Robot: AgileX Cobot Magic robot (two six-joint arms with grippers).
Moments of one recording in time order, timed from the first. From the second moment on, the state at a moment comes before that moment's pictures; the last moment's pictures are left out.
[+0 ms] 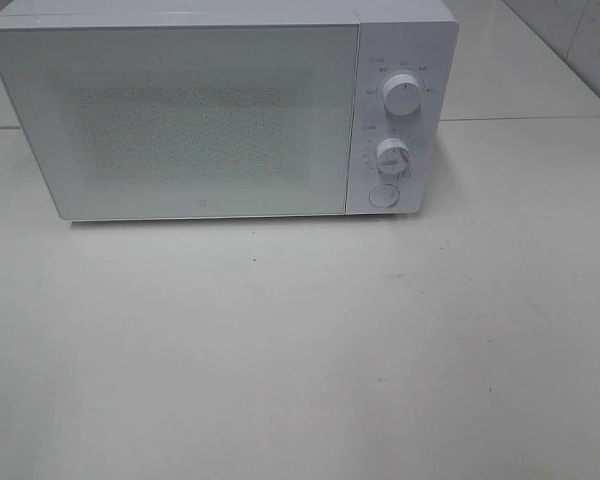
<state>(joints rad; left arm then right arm) 0.00 0.00 -0.50 -0.07 1.05 0.08 0.01 0.00 -0.51 -0.05 1.04 0.06</state>
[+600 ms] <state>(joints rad) 0.00 0.00 -0.50 -0.07 1.05 0.08 0.01 0.00 -0.51 -0.05 1.04 0.06</state>
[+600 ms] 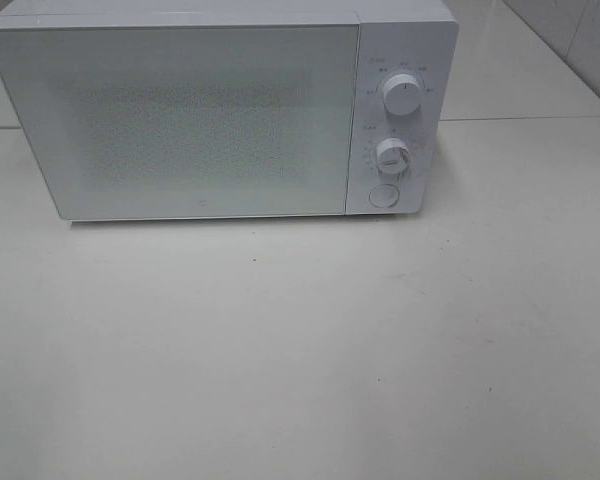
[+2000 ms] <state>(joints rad) 0.00 0.00 -0.50 -0.07 1.05 0.08 0.01 0.11 -0.55 -0.05 0.90 0.06</state>
